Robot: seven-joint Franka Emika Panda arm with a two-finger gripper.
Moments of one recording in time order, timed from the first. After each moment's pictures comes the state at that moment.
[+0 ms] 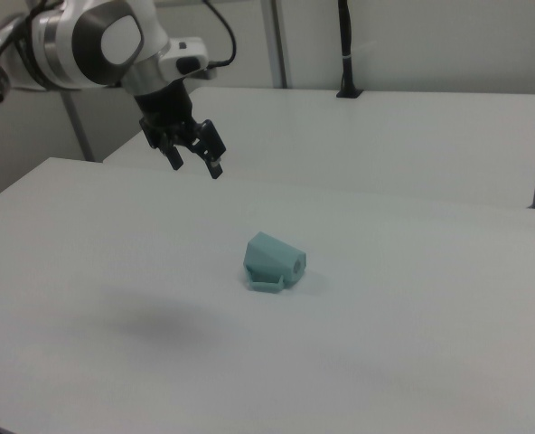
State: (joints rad) arm 0.26 -0.03 -0.09 -1.75 -0.09 1.91 0.21
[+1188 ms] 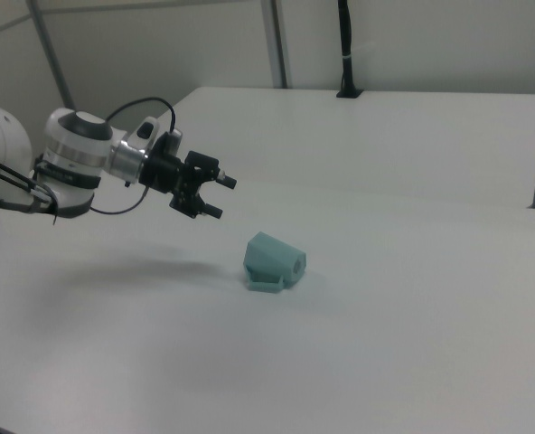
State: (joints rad) arm 0.57 0.46 -0.09 -1.62 -1.06 1.84 0.62
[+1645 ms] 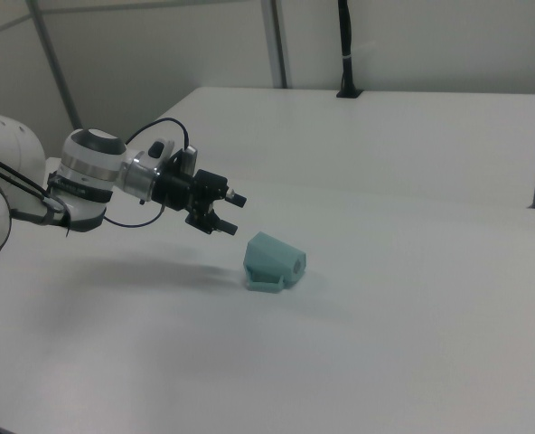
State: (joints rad) arm 0.57 0.52 -0.10 -1.61 -1.08 1.74 0.76
